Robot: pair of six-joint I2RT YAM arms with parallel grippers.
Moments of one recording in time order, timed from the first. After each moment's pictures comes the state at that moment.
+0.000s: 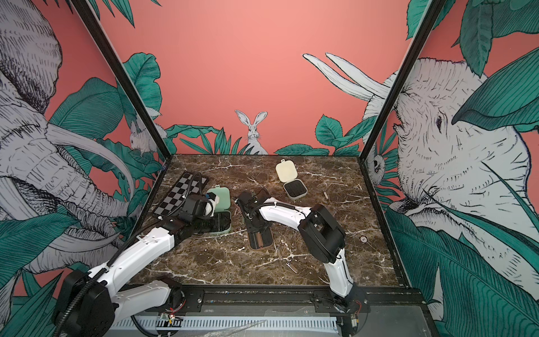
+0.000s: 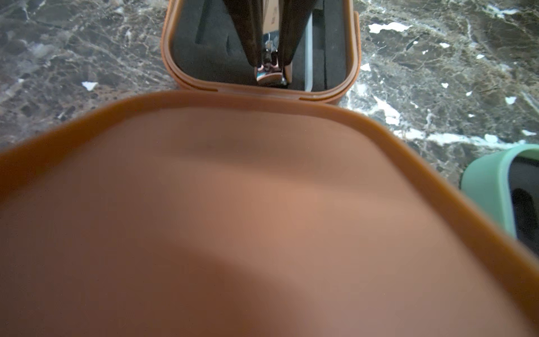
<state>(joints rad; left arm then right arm) -0.46 1.12 0.70 -0.44 0.25 -0.47 0.90 2.01 1.50 -0.84 0.04 0.56</state>
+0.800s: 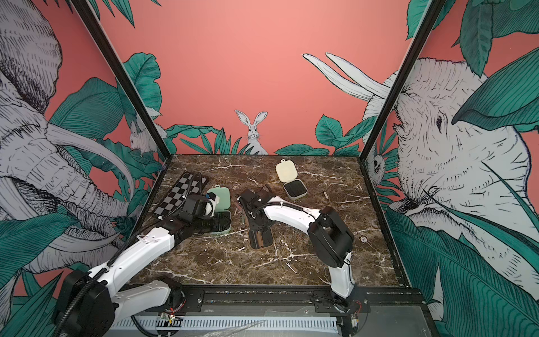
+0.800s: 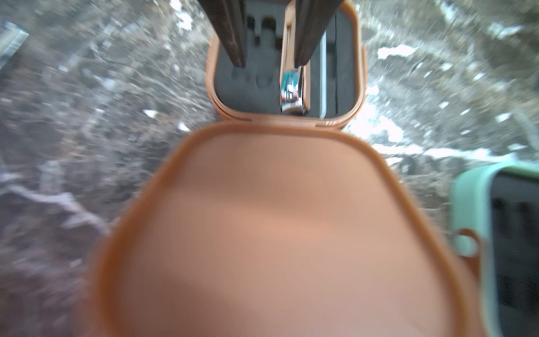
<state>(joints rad) -0.46 1.12 0.70 -0.44 0.25 -0.47 0.90 1.88 1.48 -0.89 0.12 0.54</state>
